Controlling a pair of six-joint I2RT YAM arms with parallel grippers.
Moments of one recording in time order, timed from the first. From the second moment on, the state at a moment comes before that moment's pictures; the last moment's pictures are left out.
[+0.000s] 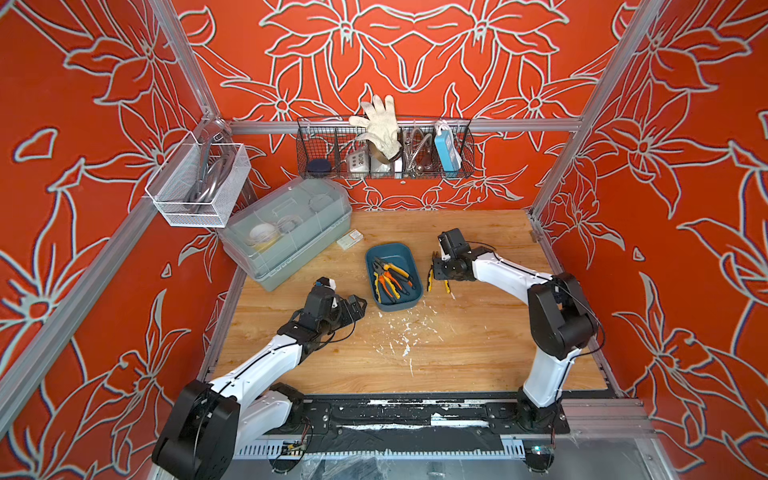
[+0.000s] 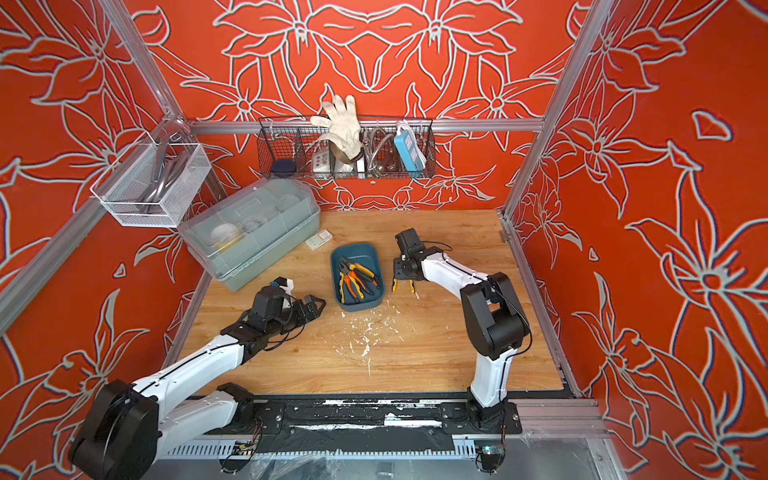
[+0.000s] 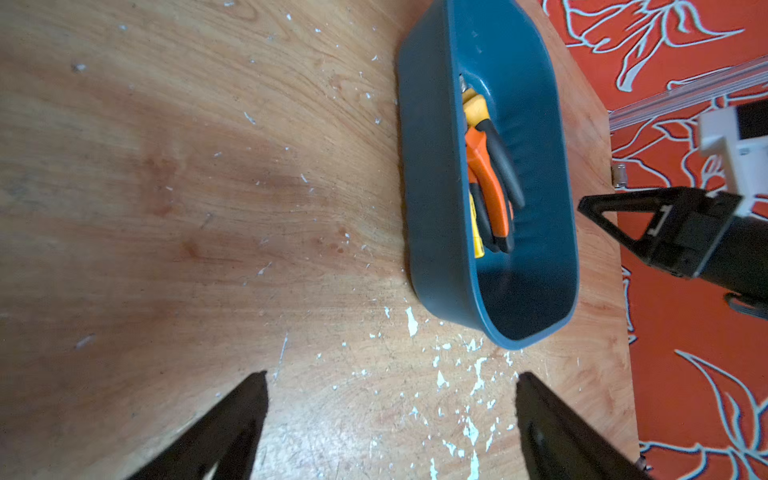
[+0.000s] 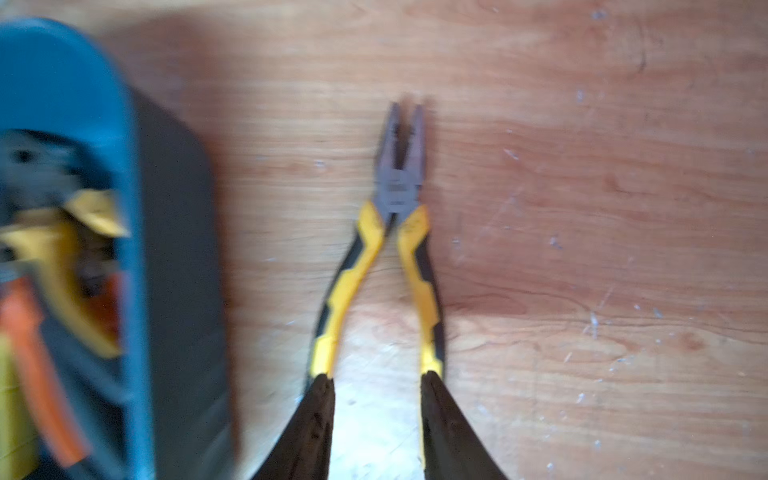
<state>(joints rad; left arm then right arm) -0.34 1.07 0.42 -0.05 0.17 -0.80 0.48 1.82 1.27 -0.47 0.07 0.34</state>
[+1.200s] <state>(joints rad) -0.34 0.96 0.42 -0.09 0.06 -0.80 0.68 1.88 1.29 -0.48 0.08 0.40</state>
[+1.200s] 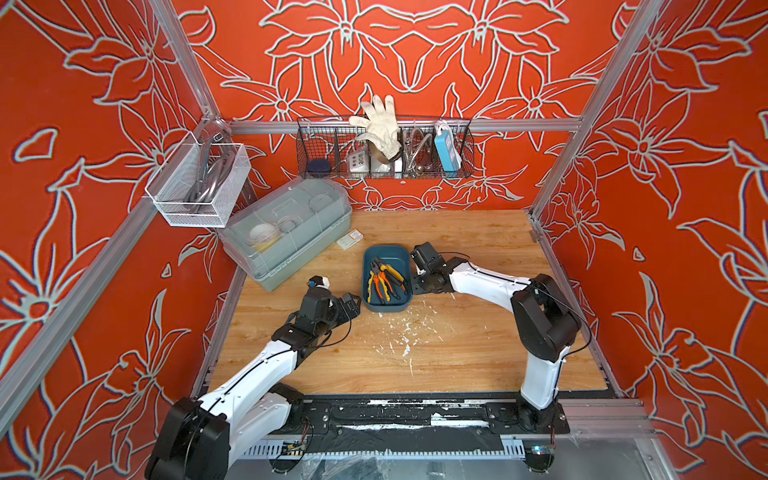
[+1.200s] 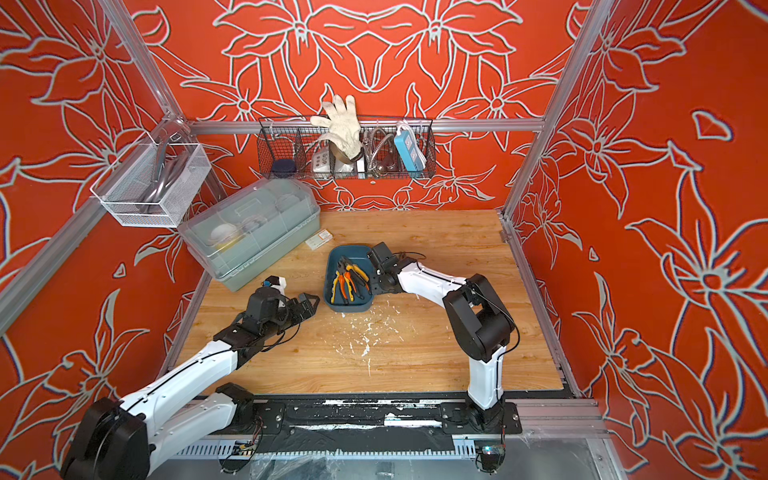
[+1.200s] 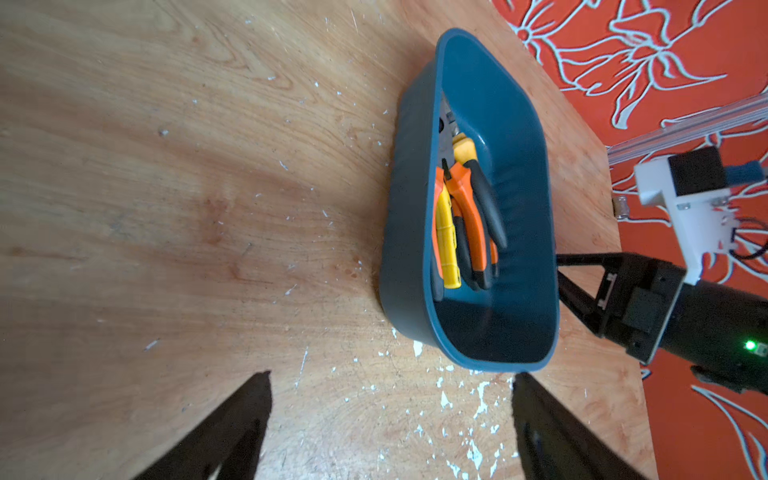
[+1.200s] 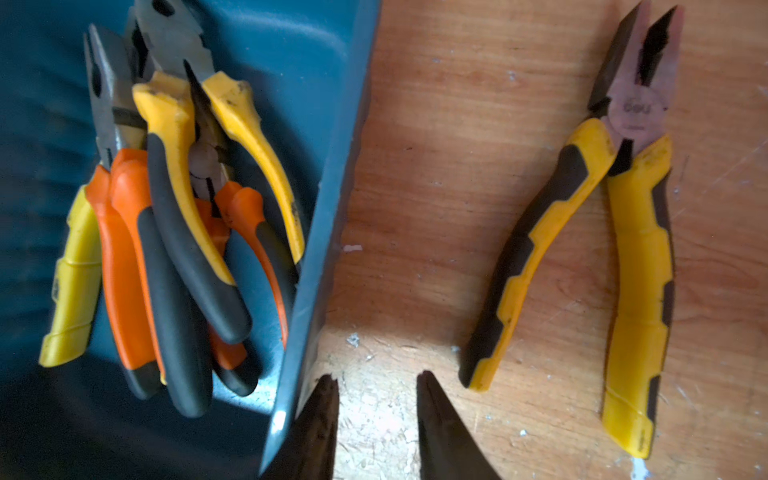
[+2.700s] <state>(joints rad) -0.59 1.86 1.43 -0.72 -0.07 -0.96 0.61 1.37 0.79 -0.28 0.41 0.40</state>
